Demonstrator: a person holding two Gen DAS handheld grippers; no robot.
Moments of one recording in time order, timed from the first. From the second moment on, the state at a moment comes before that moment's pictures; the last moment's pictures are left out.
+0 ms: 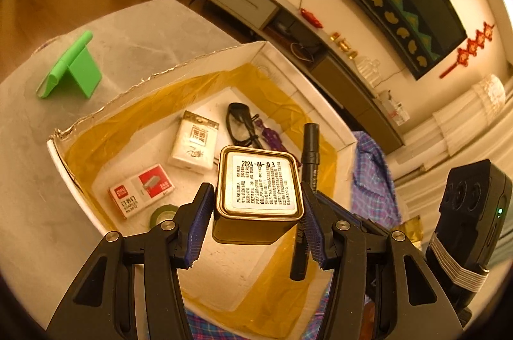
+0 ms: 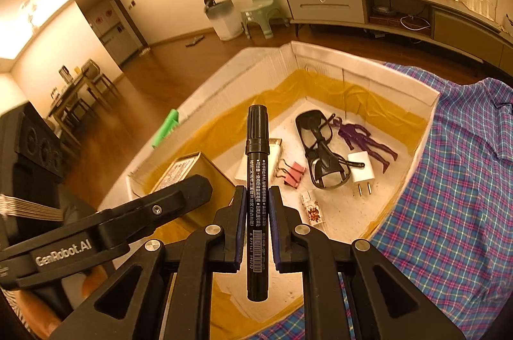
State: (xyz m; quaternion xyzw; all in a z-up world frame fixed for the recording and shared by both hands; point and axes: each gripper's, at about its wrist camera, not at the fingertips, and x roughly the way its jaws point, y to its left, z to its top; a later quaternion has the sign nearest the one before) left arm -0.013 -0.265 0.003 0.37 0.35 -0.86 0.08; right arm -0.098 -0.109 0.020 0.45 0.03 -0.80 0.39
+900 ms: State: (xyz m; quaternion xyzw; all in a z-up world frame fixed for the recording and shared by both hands) left arm -0.026 -0.265 -0.003 0.40 0.32 -0.85 0.09; right arm -0.103 -0.118 0.003 0.47 0.07 -0.81 0.33
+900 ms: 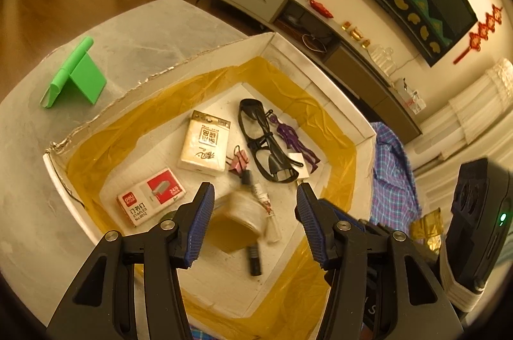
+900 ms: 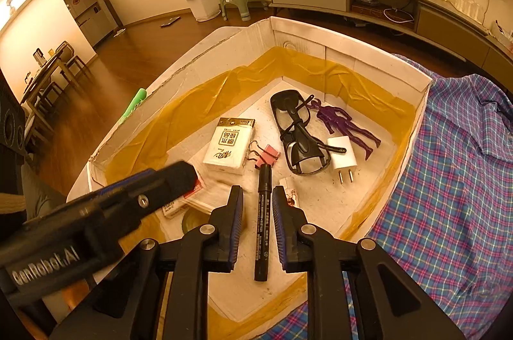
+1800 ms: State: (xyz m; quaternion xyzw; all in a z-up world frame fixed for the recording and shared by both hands) left arm 0.007 -0.257 0.037 0.35 0.24 -0.90 0.14; right arm -0.043 -0.097 0.023 0.44 0.15 -0.81 0.36
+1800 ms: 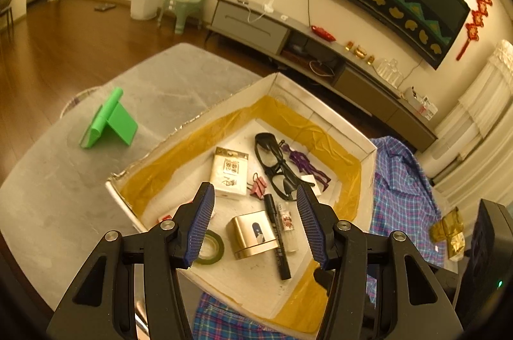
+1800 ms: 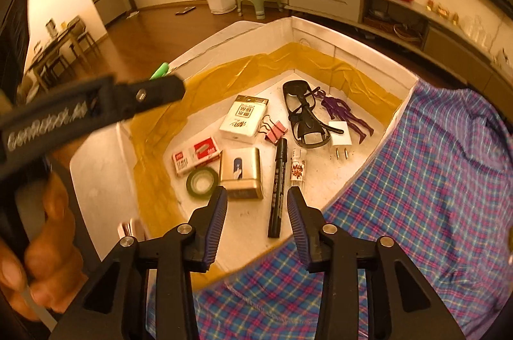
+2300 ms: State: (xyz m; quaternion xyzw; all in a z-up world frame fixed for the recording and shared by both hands) left arm 0.041 -0.248 0.062 0.30 0.21 -0.92 0.15; right arm 0.023 -0.097 0.034 0.40 0.21 -0.81 0.36
